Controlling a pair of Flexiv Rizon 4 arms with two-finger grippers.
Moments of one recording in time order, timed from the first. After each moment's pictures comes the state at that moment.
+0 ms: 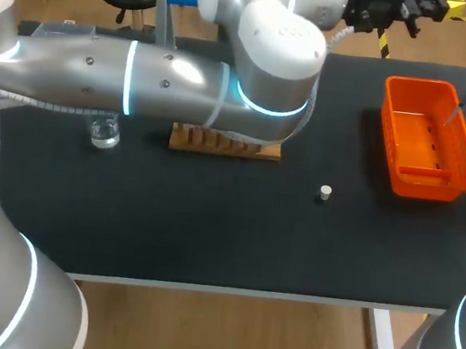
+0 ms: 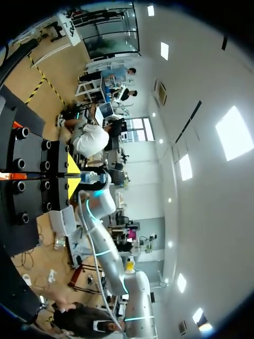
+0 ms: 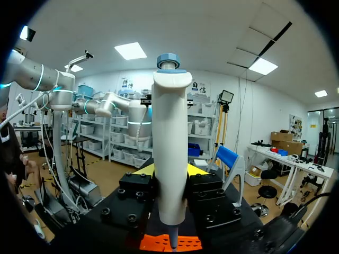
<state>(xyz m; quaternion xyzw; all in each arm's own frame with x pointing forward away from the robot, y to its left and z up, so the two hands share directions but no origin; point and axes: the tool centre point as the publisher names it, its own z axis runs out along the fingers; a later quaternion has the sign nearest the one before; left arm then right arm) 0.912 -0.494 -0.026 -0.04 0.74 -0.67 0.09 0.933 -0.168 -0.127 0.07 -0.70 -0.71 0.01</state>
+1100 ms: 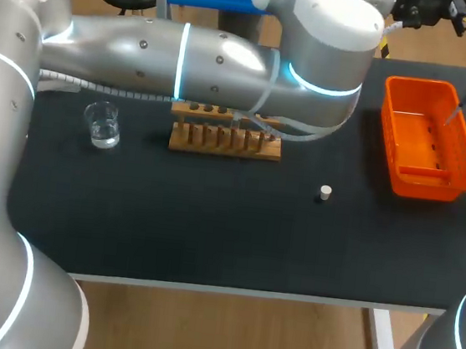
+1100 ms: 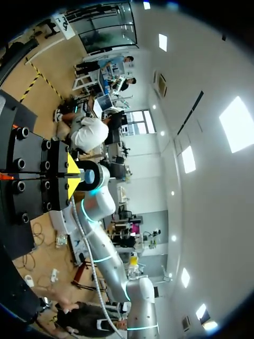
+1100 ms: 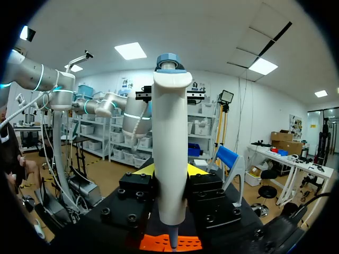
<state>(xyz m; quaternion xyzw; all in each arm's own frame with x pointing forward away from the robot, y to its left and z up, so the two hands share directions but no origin) 0.924 -0.564 -0.028 -0.01 0.75 -0.66 0.08 0.933 -0.168 -0.127 0.07 -0.70 -0.71 0.01</state>
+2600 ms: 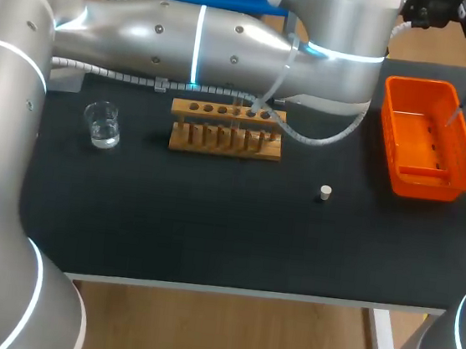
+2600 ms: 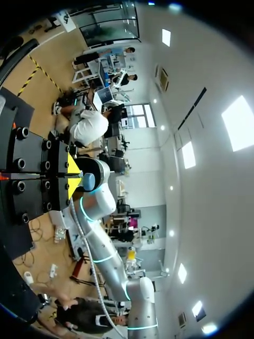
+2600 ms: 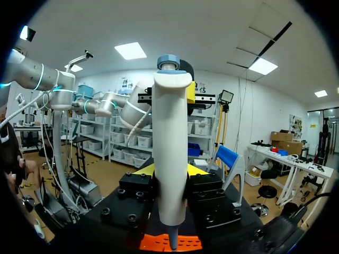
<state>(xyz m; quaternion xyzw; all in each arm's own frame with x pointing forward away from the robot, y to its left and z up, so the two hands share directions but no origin) 0.933 -0.585 -0.041 0.01 0.74 -0.66 0.05 0.933 -0.168 -0.129 0.07 -0.70 -0.71 0.01</state>
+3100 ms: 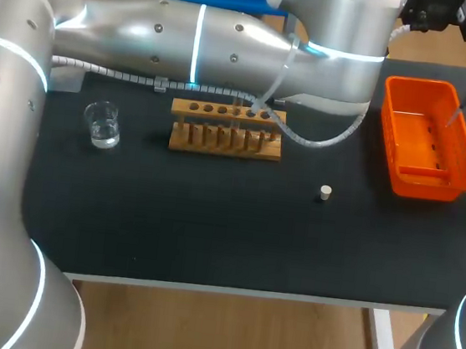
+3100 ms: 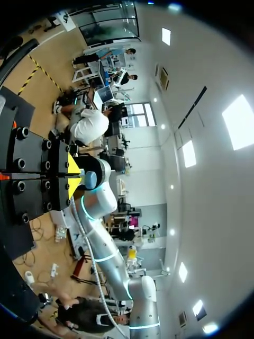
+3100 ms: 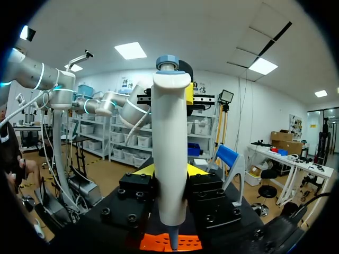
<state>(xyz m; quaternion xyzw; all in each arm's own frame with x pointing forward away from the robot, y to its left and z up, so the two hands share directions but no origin) 0.930 -0.586 -0.047 0.01 0.75 -0.66 0.05 0.932 -0.168 -0.132 0.07 -0.70 -0.71 0.01</state>
